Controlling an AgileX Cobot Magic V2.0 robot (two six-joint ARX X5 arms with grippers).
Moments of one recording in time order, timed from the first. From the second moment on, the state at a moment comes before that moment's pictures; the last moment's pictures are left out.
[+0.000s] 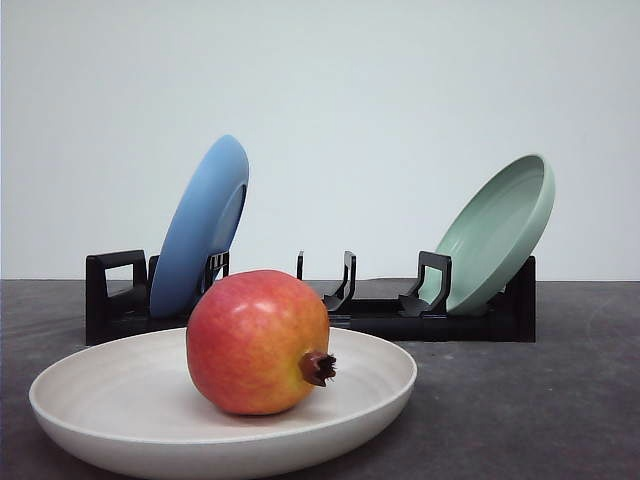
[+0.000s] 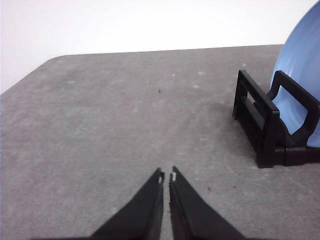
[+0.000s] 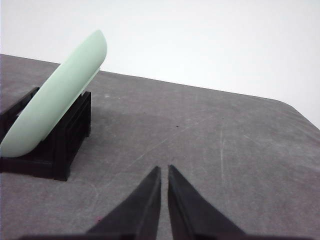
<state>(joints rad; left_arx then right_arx) -0.03 0.00 0.02 -0.18 -0.08 0.06 -0.02 0.00 0.02 -0.06 -0.03 -0.12</state>
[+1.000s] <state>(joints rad) -0.03 0.00 0.02 -0.18 -0.08 0.06 -0.02 0.00 0.02 -0.06 -0.03 -0.12</state>
